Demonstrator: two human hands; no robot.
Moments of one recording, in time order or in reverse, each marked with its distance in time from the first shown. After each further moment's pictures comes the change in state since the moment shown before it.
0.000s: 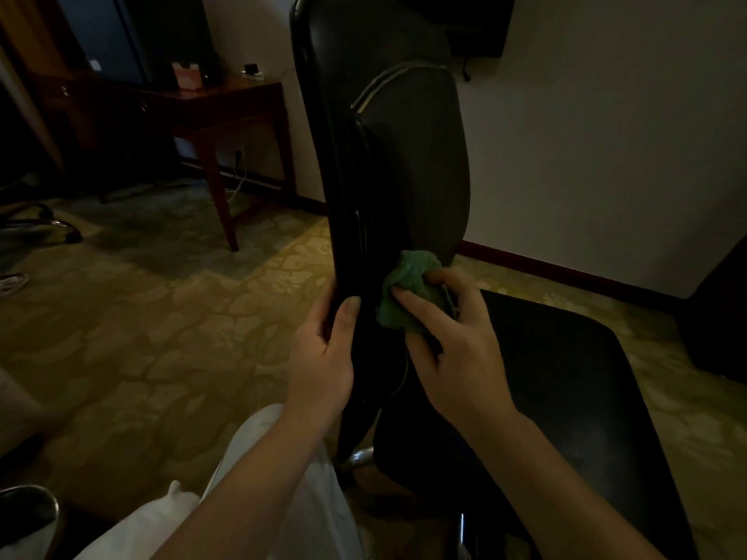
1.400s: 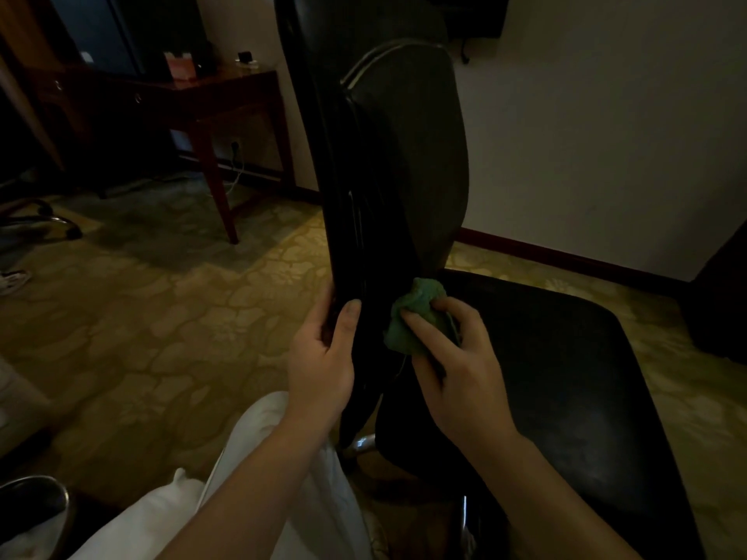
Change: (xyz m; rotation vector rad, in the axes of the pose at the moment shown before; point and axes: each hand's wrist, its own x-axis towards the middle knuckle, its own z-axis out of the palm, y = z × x) left_hand -0.014 -0.011 0.000 0.074 0.035 -0.027; right_hand -0.045 0.016 0.012 -0.049 -0.047 0.074
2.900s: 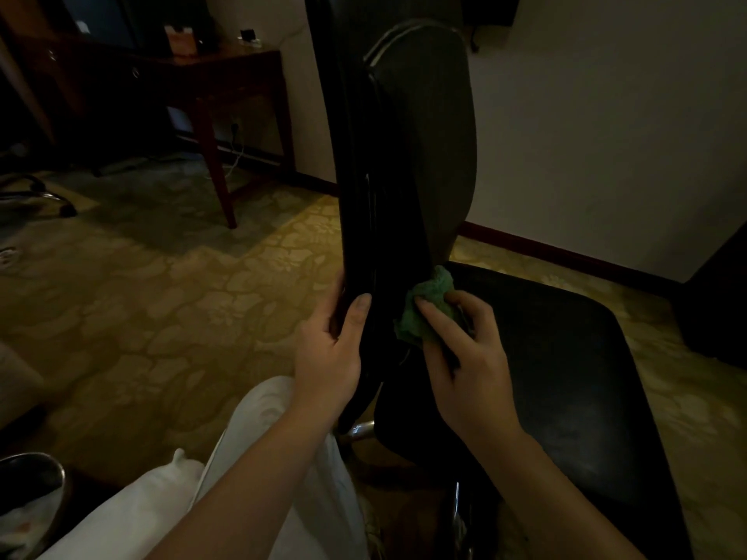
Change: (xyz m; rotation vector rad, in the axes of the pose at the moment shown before) left_hand -0.002 -0.008 -0.002 -0.003 -0.048 -0.016; right_hand -0.004 -0.002 0.003 0.114 0.054 0.057
